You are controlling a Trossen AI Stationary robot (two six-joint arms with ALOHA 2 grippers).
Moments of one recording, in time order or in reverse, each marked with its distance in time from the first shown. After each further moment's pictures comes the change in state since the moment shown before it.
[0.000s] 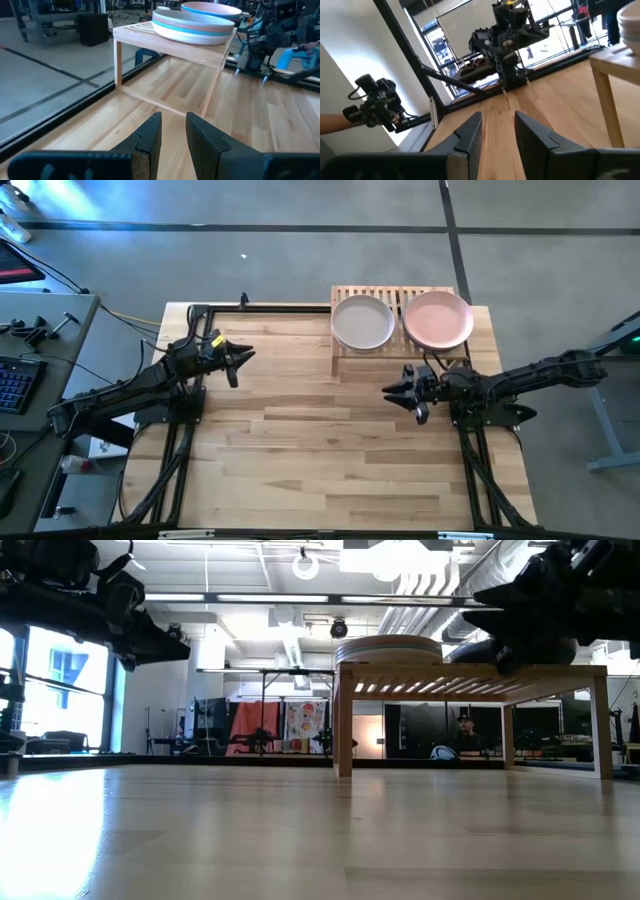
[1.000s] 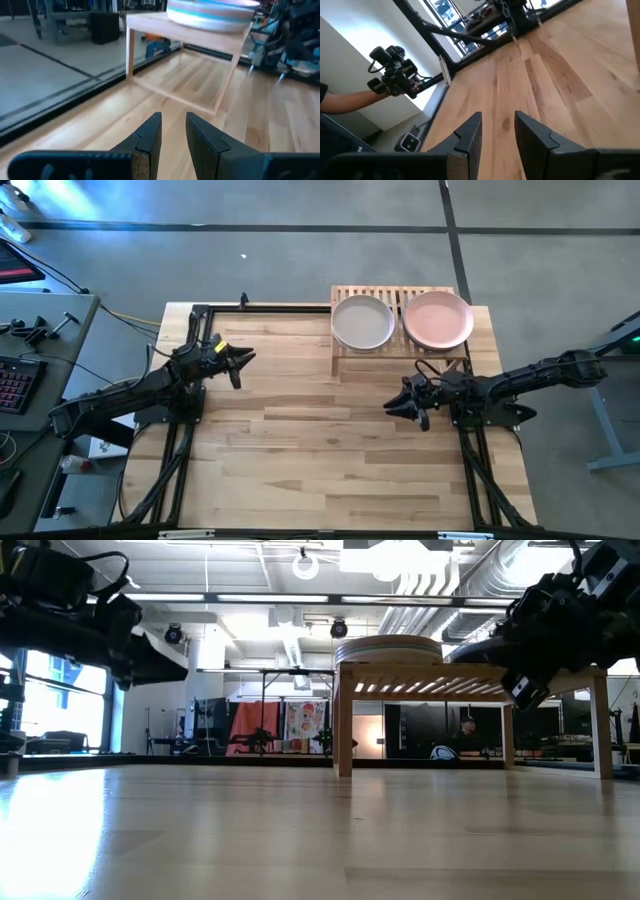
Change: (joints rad) left arm 0.003 -0.001 -0.116 0.113 -0.053 -0.018; right arm 0.000 -0.002 -0.041 -0.157 -0.151 0.132
